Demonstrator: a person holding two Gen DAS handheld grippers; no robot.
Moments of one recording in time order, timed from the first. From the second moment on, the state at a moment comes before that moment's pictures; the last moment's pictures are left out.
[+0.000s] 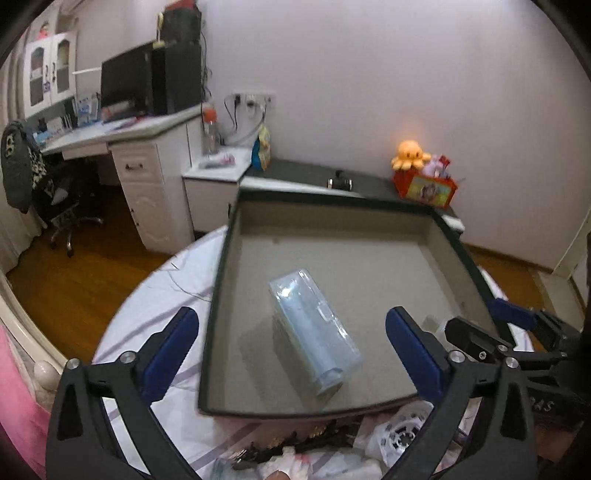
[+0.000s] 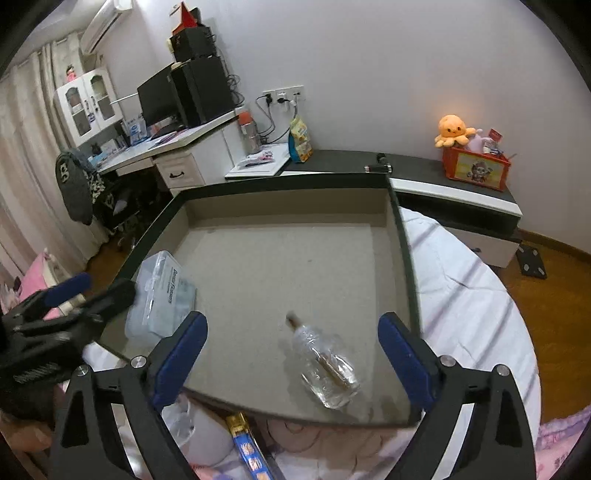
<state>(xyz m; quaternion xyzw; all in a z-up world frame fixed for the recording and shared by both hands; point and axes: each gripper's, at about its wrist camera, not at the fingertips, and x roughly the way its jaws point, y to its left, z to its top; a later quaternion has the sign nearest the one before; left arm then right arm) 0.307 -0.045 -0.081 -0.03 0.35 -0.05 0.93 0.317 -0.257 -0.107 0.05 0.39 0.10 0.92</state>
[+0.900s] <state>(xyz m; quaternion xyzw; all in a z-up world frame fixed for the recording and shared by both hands) 0.137 -0.011 -0.030 -0.03 0.23 -0.02 0.97 0.139 -0.224 -0.042 0.03 0.25 0.06 0.97</state>
